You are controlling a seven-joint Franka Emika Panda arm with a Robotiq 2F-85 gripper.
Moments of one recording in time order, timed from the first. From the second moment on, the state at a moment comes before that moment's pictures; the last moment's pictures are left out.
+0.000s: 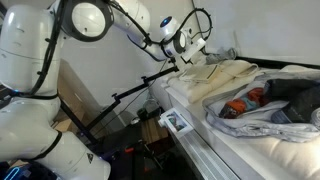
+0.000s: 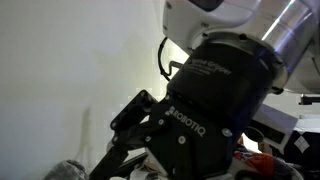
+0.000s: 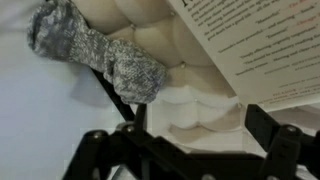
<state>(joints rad) 0.12 0.76 0.44 -1.68 -0.56 2.97 -0.64</state>
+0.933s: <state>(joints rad) 0.32 0.87 0.21 -1.43 -0.56 2.97 -0.64</state>
